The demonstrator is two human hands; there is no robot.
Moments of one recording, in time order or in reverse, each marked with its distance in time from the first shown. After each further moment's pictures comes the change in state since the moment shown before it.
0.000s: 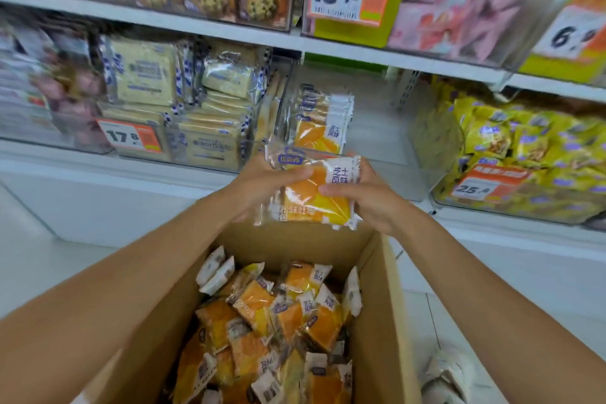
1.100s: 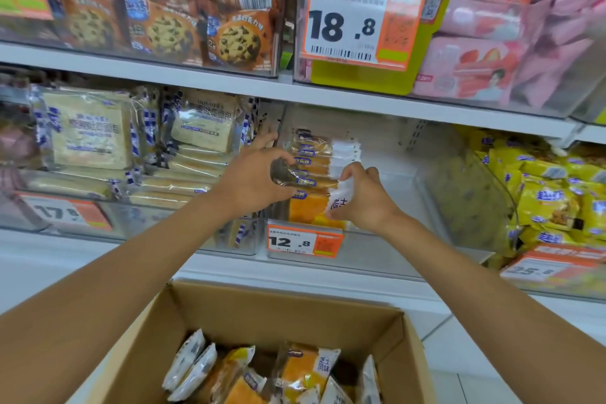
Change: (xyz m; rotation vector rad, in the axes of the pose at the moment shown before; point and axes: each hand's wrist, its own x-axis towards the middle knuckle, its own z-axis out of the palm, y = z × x) left_hand 0.154 0.021 -0.043 0.837 0.154 0.325; right_hand 0.151 -0.018 -0.051 -0.903 0.258 -0.164
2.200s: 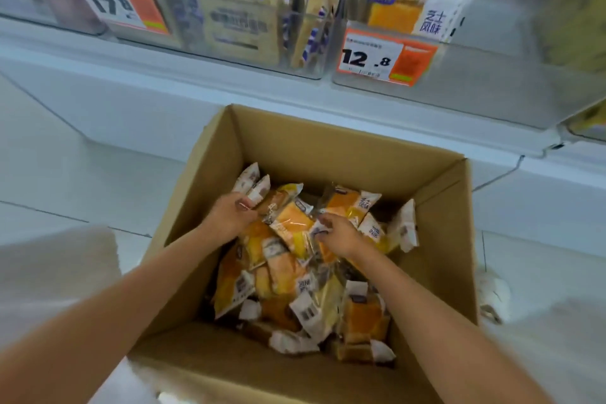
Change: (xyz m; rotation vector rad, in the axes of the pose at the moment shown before) left_hand -0.273 -0.141 0.124 -0.262 -0.295 -0.860; right_hand -0.206 0.102 0.272 0.080 -0.674 0.375
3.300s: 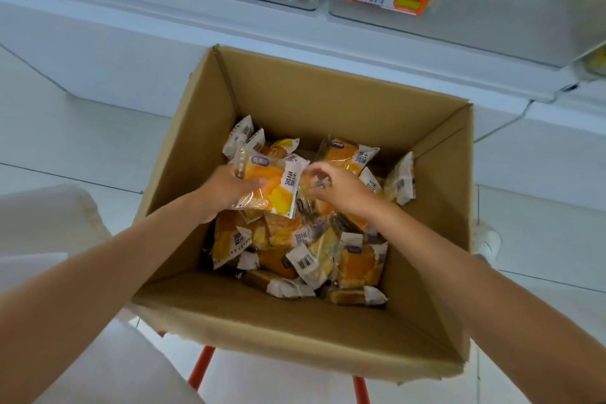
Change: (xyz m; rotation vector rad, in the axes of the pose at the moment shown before) left_hand -0.018 -0.012 0.014 -0.302 -0.204 -0.098; right_hand -0.057 -0.029 -0.023 -0.012 0.000 -0.252
